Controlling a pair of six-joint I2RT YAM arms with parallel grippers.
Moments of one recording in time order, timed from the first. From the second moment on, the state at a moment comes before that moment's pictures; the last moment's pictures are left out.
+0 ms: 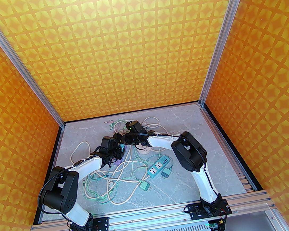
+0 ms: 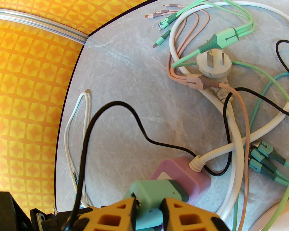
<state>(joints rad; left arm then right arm) -0.44 1.68 0.92 -0.05 0.08 -0.07 0.63 2.15 1.53 -0.06 -0.31 0.70</state>
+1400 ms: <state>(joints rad) -0.11 1.66 0.99 -0.18 0.10 -0.34 0.63 2.04 1.40 -0.07 -0.30 0.62</state>
